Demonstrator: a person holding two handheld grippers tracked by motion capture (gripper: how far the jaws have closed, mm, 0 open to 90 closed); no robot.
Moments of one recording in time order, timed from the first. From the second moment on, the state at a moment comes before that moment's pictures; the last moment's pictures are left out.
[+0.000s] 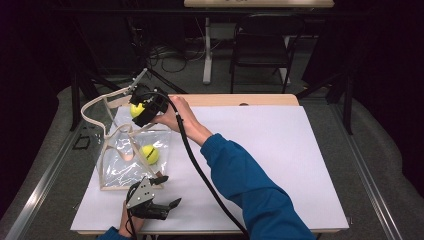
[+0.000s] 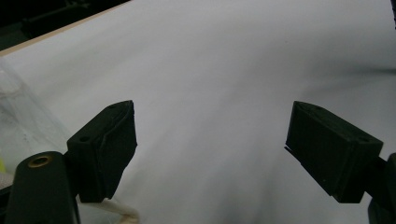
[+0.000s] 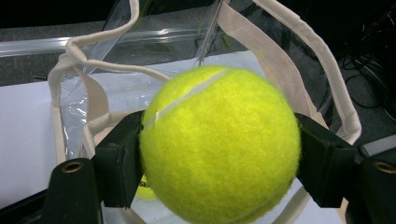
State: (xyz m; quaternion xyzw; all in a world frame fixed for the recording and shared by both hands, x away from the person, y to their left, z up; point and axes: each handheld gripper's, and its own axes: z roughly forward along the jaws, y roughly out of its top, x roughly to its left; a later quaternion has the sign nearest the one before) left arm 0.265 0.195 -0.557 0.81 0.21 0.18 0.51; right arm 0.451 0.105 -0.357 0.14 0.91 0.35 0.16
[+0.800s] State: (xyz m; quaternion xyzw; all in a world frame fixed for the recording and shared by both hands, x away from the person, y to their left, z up) left arm 0.265 0.195 -0.557 0.81 0.22 0.18 0.51; right arm 0.451 0.099 -0.354 0.15 0.91 0.36 0.15
